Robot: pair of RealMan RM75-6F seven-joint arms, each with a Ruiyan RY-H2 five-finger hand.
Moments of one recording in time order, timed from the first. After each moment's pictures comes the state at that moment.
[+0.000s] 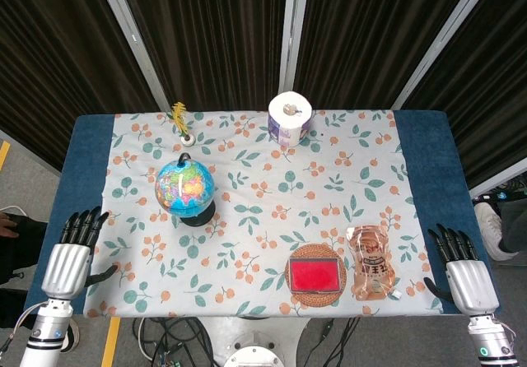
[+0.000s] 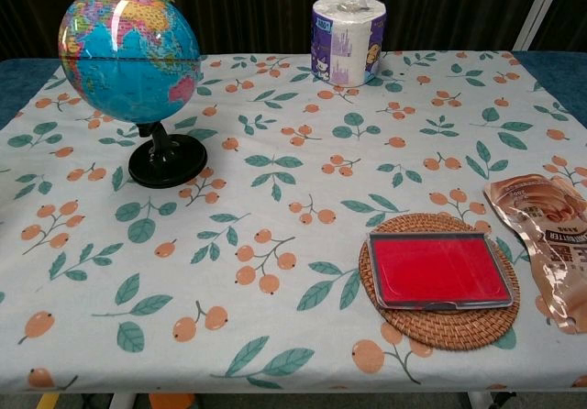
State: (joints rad) left arm -0.11 -1.39 -0.01 -1.50 1.60 1.54 0.12; right arm 0.06 -1.27 -0.03 -1.38 -1.61 1.48 0.03
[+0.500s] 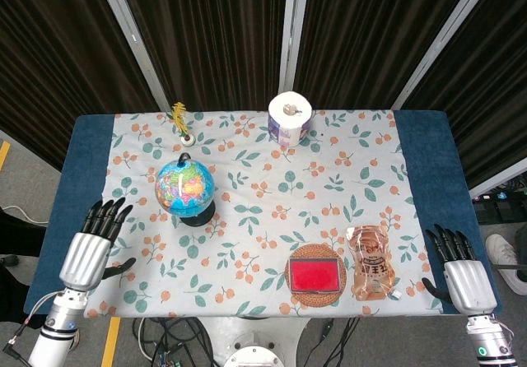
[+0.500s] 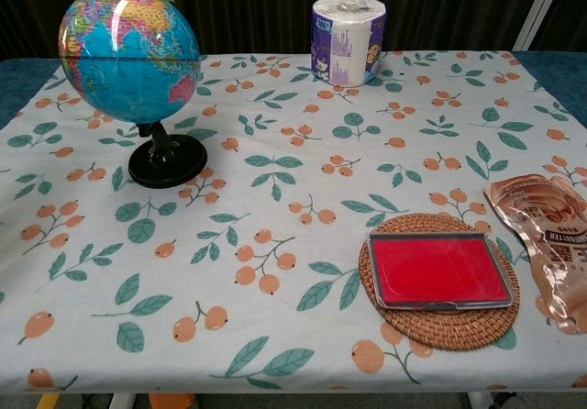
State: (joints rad) left arm -0.19 -1.38 -0.04 -1.57 1.69 1.52 0.17; right arm 0.07 -1.27 -0.03 -1.39 -1.61 1.47 0.02
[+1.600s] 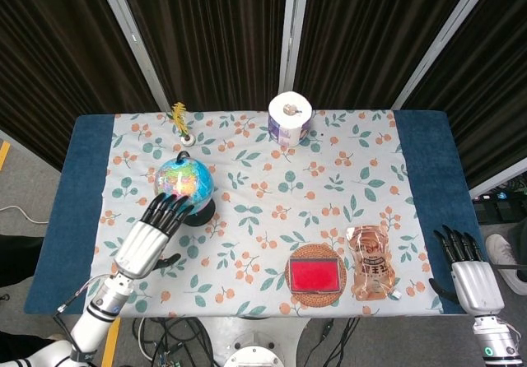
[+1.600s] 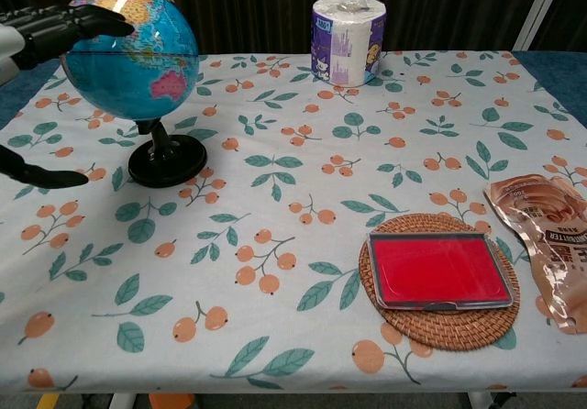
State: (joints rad) left arm -0.35 -1.46 -0.06 -1.61 1.71 1.37 0.31; right arm 0.06 -1.27 -0.03 -1.33 -1.59 1.46 0.07
